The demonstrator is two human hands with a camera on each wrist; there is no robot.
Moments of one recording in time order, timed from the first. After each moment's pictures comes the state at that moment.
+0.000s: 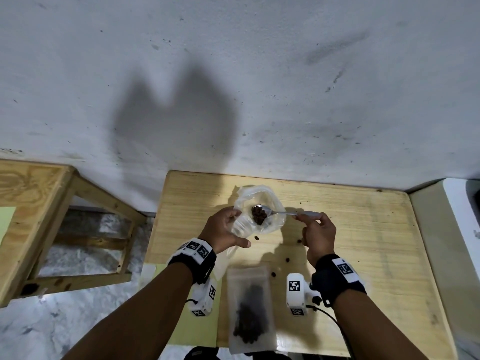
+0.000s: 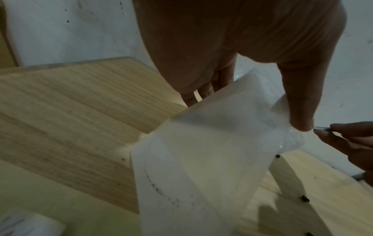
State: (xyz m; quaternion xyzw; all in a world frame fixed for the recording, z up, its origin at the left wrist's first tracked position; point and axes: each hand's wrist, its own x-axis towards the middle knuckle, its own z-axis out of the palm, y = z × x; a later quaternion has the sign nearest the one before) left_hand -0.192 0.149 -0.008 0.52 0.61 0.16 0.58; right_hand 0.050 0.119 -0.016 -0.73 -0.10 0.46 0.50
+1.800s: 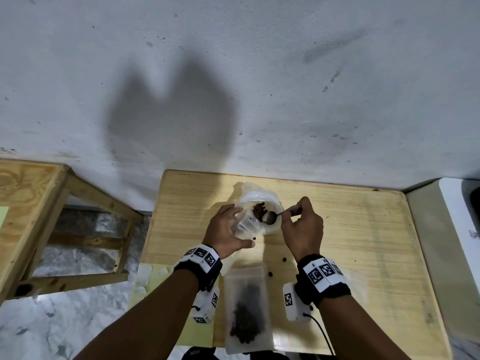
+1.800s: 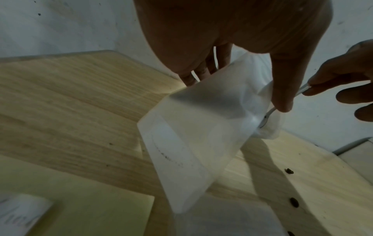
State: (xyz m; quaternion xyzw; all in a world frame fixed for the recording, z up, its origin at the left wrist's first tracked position) left_hand -0.176 0.140 -0.023 0.59 0.59 0.22 0.51; right_hand 0.017 0.121 0.015 -0.80 -0.46 0.21 0.33
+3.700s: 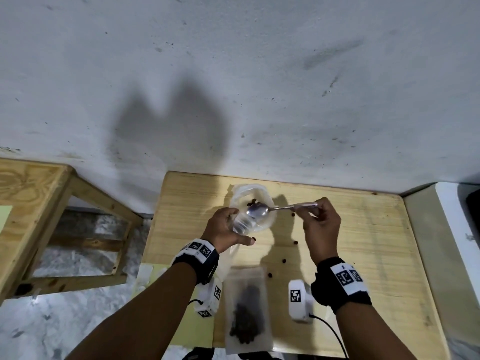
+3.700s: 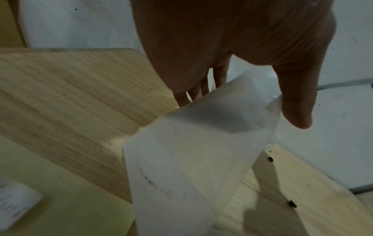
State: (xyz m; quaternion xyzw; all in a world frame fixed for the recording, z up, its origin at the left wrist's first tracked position) left_hand -0.183 0.148 -0.022 0.50 0.62 0.19 0.57; right_hand 0.041 0.117 0.037 -0.66 -0.33 0.38 0.56
